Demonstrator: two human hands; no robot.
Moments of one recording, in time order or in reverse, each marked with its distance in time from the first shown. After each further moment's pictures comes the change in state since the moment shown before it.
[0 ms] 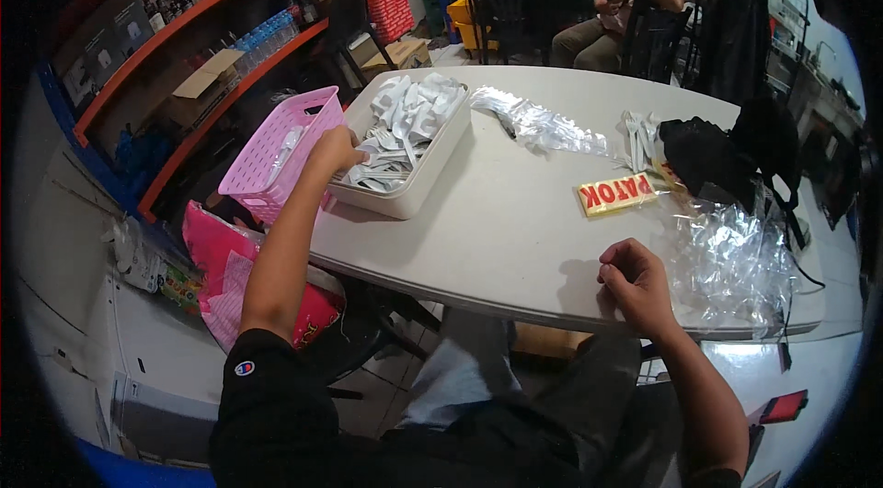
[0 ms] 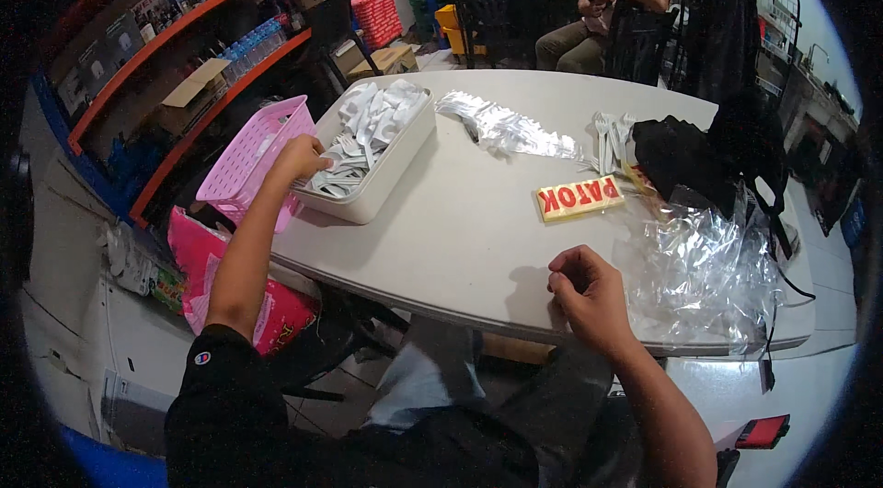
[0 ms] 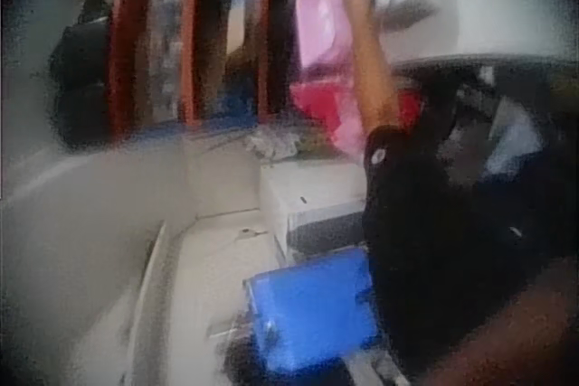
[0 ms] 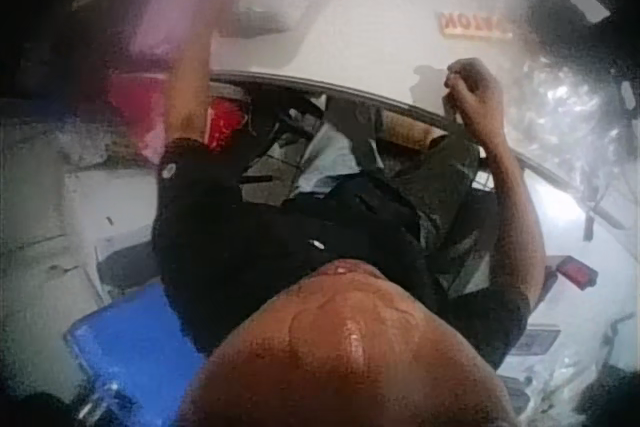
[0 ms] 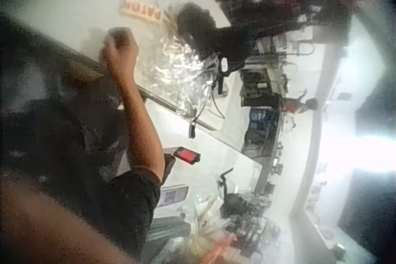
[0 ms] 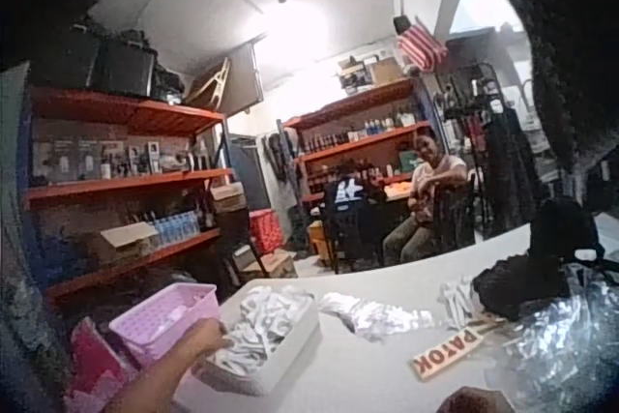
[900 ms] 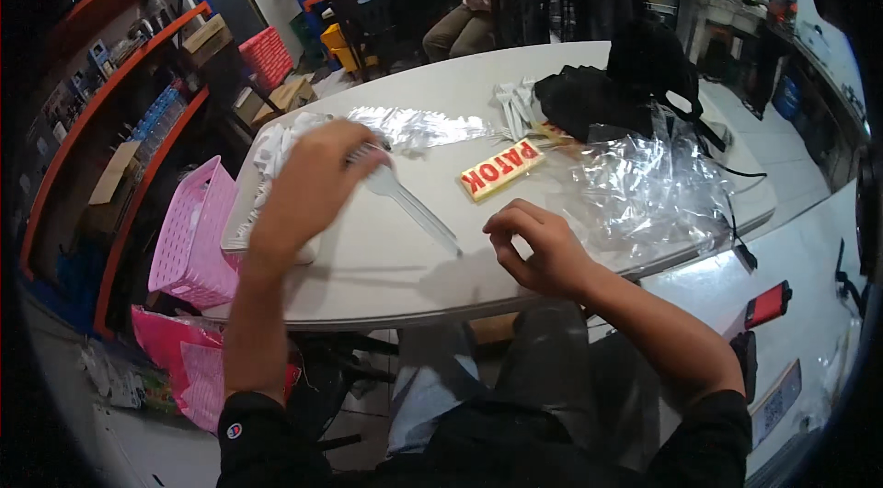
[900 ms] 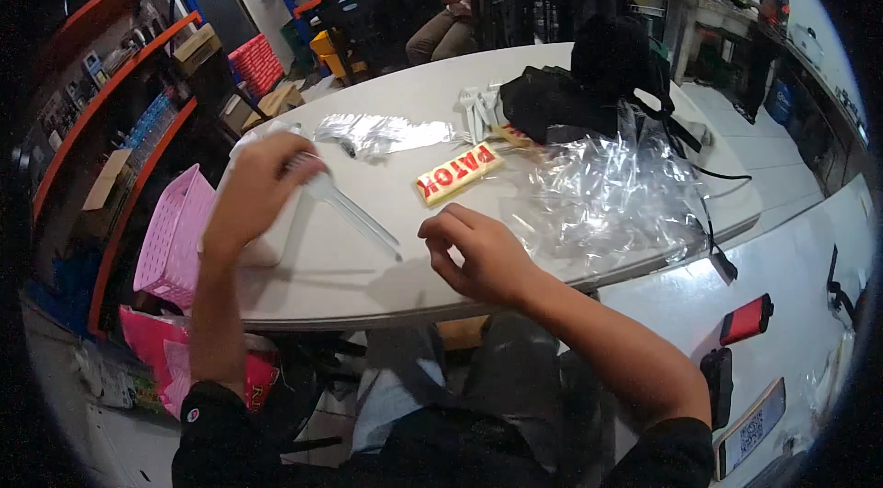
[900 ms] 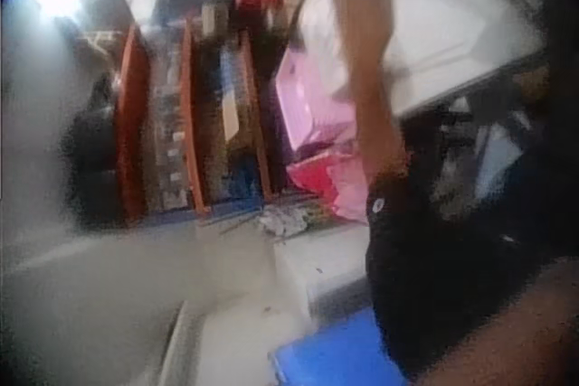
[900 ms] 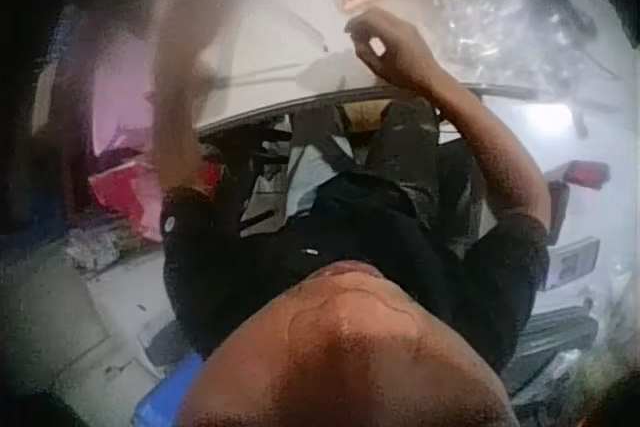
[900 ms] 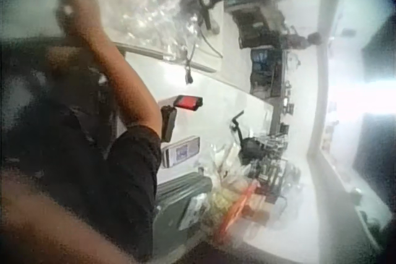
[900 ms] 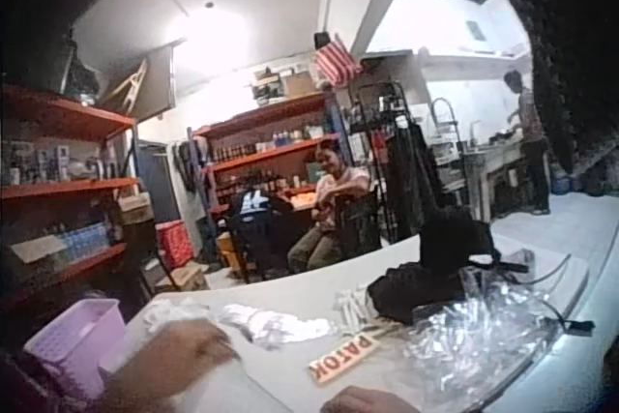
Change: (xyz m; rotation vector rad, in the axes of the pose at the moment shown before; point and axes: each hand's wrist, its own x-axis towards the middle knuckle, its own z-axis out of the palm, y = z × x) left_hand -0.129 0.206 -0.062 -0.319 0.251 0.940; right_hand 0.010 -0.014 -0.007 -0.455 0.031 -0.609
